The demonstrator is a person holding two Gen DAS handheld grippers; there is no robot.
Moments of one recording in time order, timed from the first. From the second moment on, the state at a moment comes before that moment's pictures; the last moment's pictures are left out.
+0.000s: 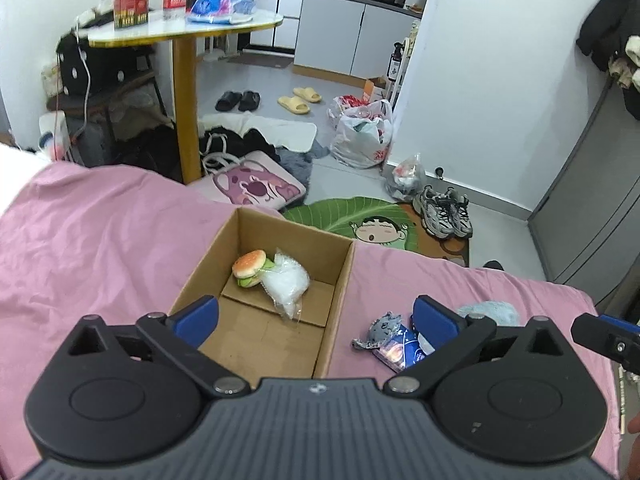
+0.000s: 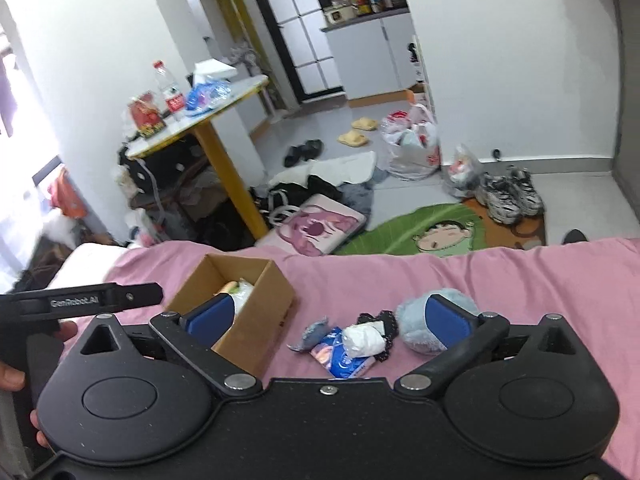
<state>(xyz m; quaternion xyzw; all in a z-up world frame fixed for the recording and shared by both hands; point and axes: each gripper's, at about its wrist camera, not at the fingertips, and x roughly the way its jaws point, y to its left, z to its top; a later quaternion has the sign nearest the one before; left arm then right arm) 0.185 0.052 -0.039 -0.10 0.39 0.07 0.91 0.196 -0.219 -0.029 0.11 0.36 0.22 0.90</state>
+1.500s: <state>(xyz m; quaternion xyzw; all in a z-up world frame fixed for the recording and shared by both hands) 0.249 -0.105 -0.093 -0.09 0.41 0.05 0.90 0.245 -0.329 -0.111 0.22 0.42 0.13 0.87</state>
